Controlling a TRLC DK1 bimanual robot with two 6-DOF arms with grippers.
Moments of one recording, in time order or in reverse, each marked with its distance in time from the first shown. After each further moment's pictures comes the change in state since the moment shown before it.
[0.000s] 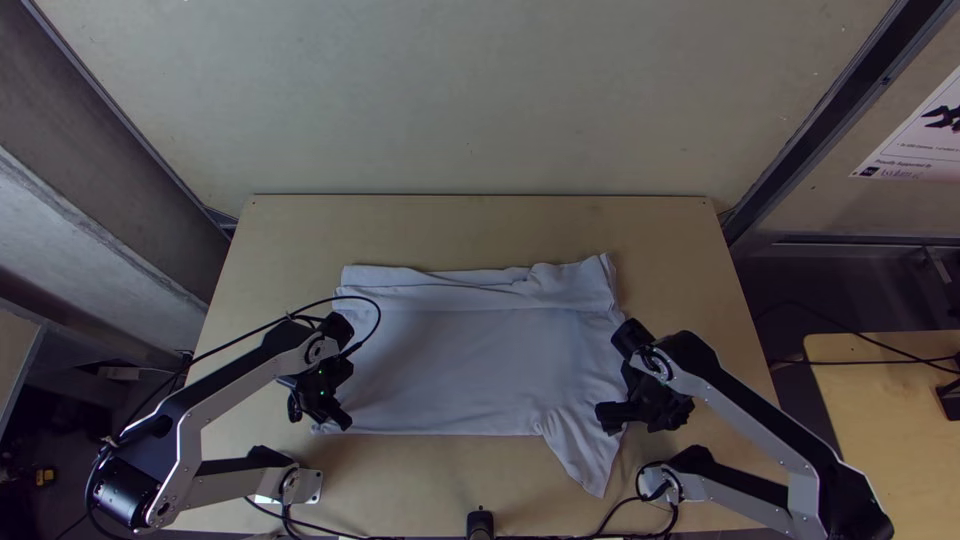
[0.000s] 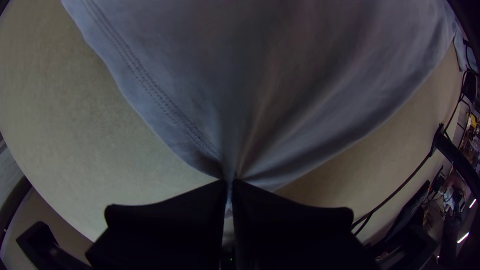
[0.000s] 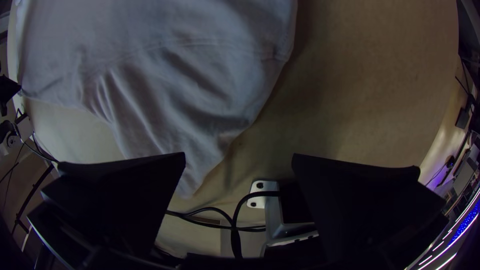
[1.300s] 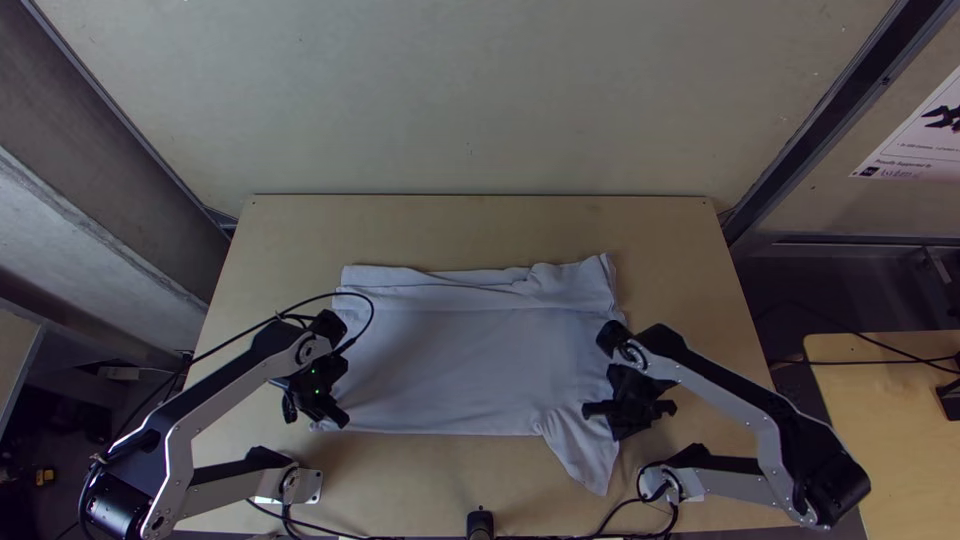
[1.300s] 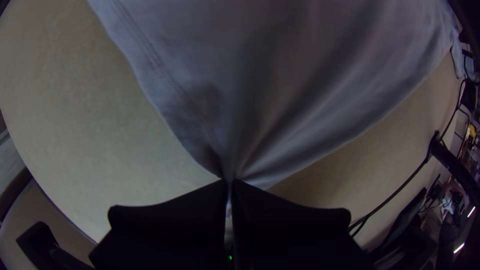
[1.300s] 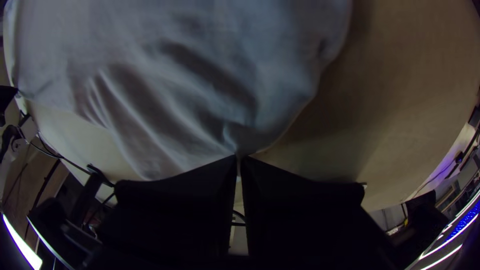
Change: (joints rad) left arm 0.039 -0.053 0.019 -0.026 0.000 -0.008; right arm -0.015 0.177 -0.012 0.080 -0.111 -0.009
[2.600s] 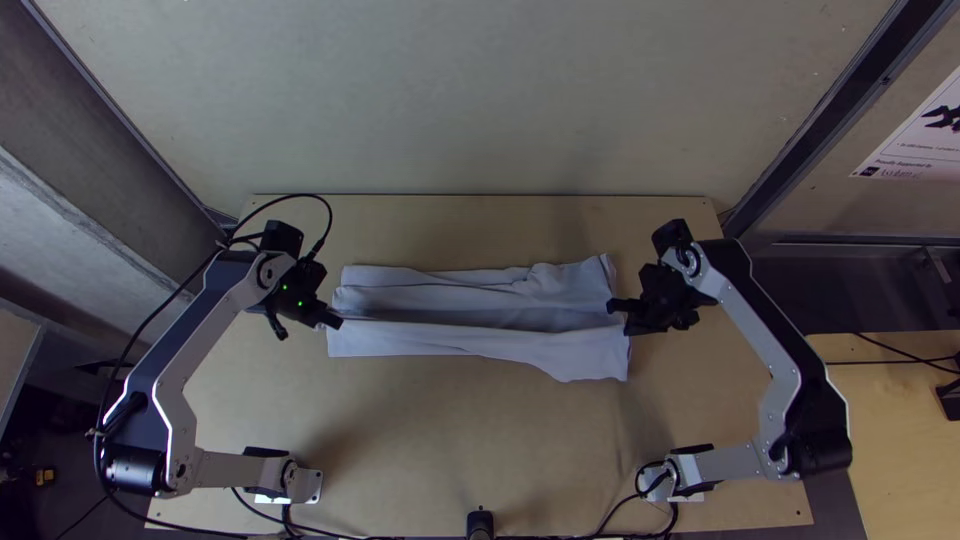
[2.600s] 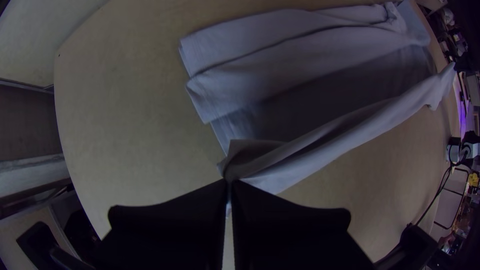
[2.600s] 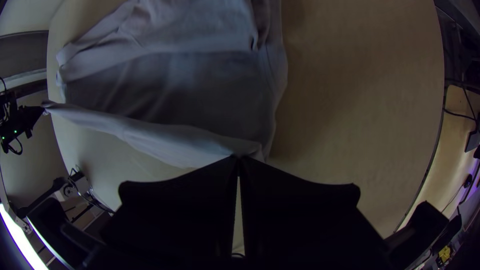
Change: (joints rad) left arm 0.232 0.166 0.482 0.130 0.042 0.096; right arm -0.341 0.186 0.582 -0.063 0.038 -0.198
